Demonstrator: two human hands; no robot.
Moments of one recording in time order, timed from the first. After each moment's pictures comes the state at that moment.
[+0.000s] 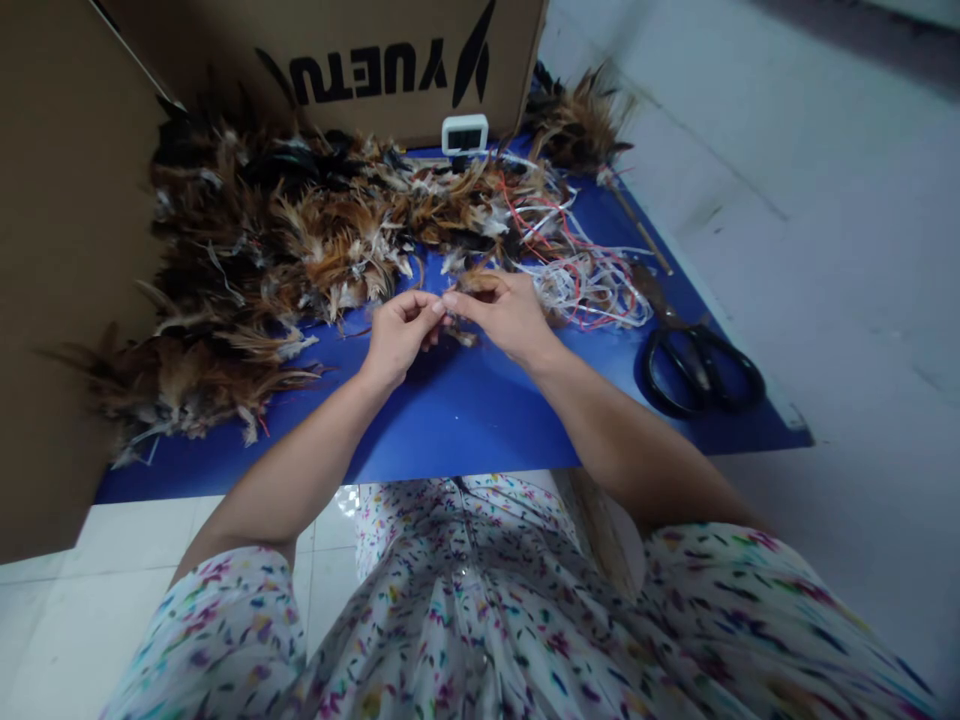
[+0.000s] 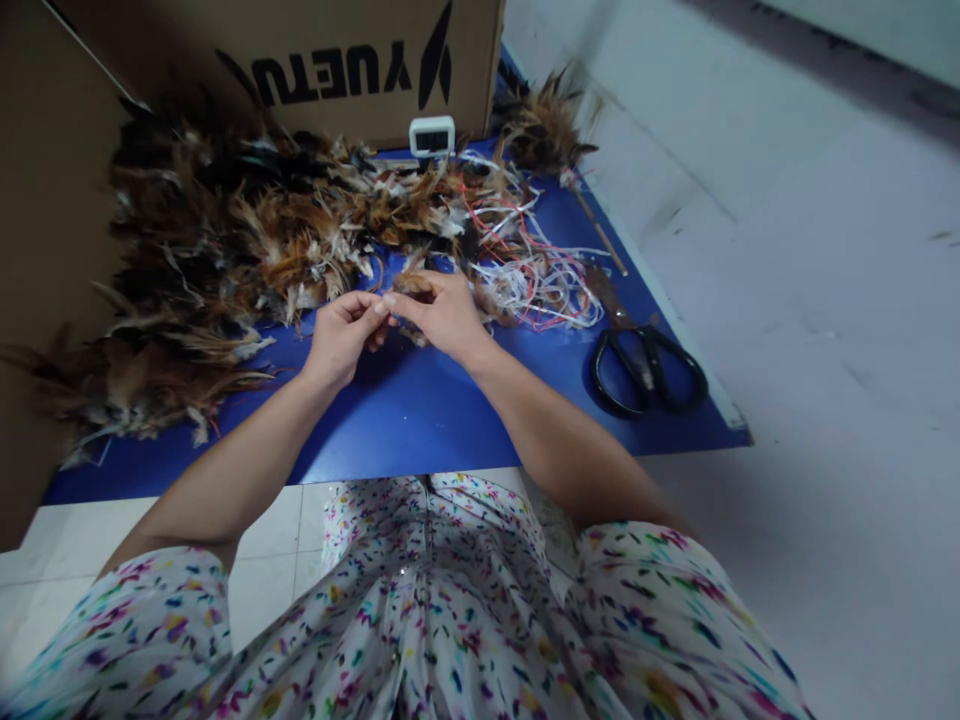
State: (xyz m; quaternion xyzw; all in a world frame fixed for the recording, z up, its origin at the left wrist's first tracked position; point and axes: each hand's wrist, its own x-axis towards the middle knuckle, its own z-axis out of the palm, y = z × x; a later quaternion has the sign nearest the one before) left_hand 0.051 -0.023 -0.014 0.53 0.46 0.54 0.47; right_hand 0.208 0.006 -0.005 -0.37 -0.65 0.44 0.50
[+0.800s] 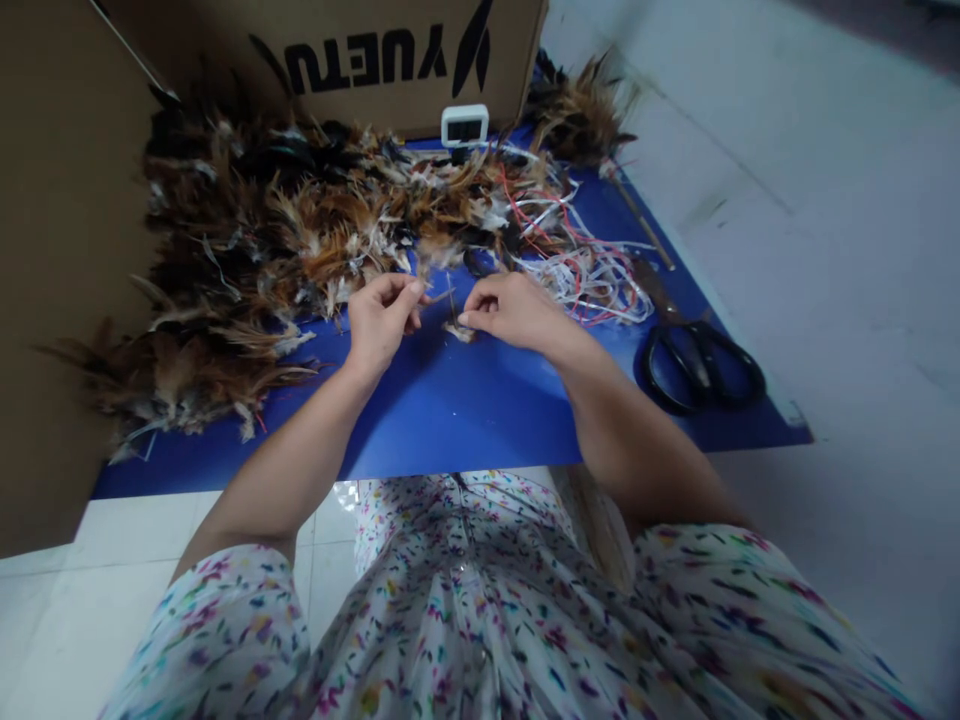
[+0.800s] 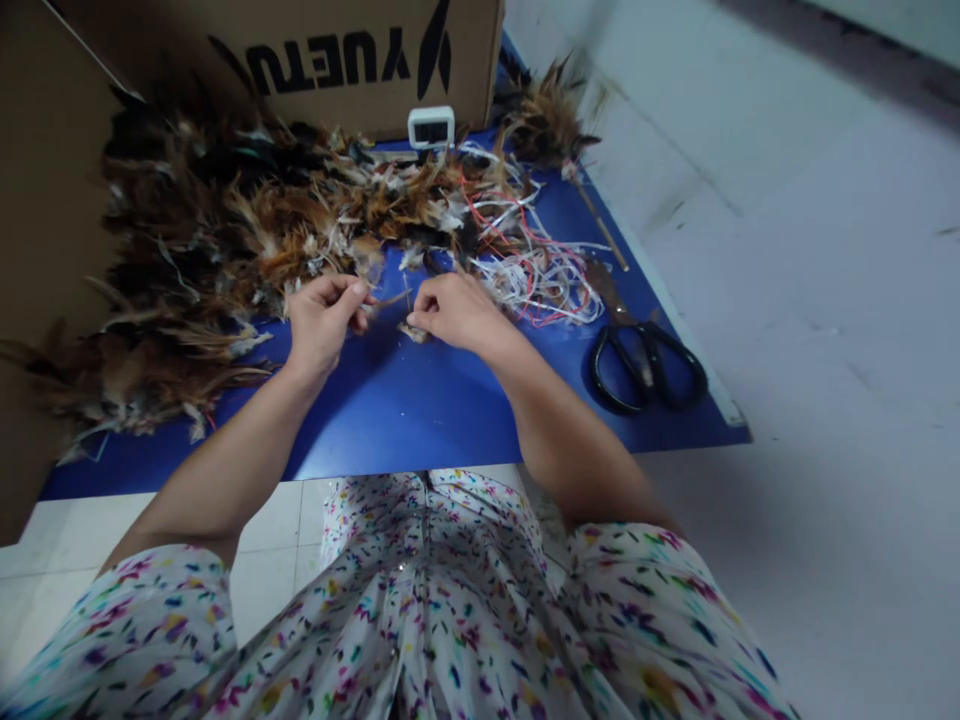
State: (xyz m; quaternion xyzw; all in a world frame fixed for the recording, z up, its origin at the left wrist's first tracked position) left_hand 0.038 -0.013 -0.012 0.55 0.49 0.58 0.35; right_hand 0.235 0.009 0.015 -0.49 -0.80 0.26 0.22
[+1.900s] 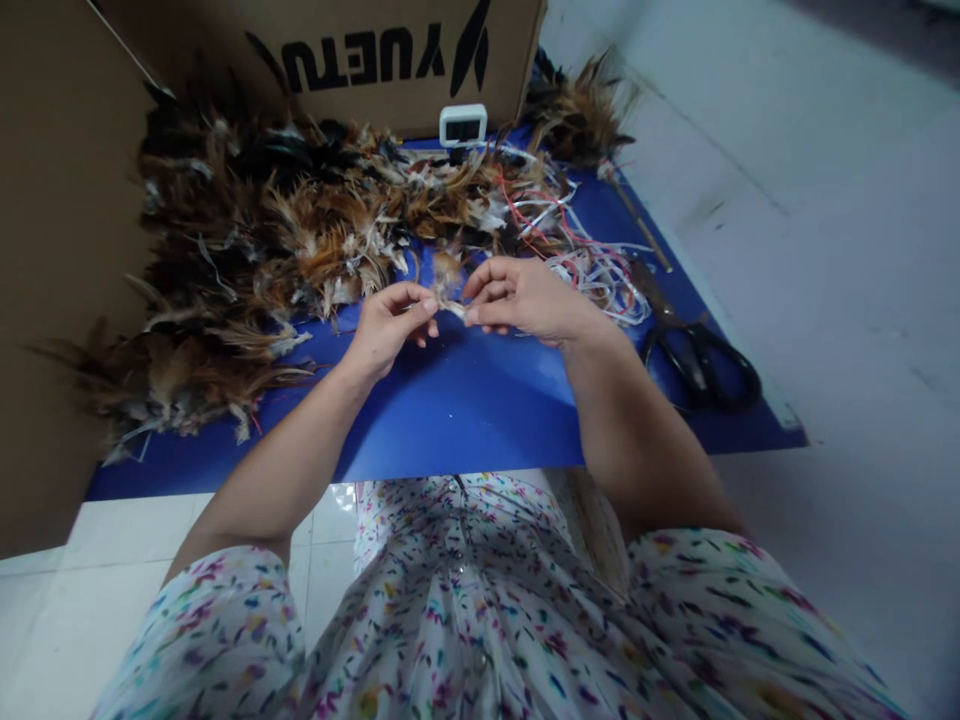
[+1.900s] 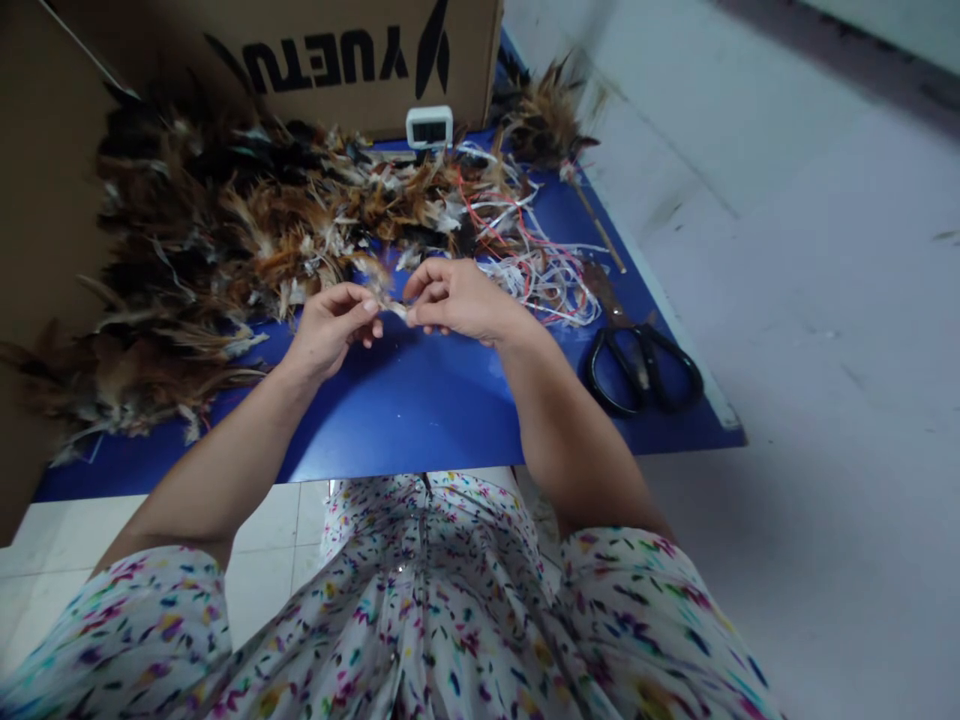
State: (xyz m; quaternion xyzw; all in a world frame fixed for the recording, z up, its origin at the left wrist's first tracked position) left_hand 0.041 -0.020 -0.009 0.54 0.44 0.51 0.50; right_hand 0.245 0.005 0.035 -0.39 -0.64 0.58 0.32
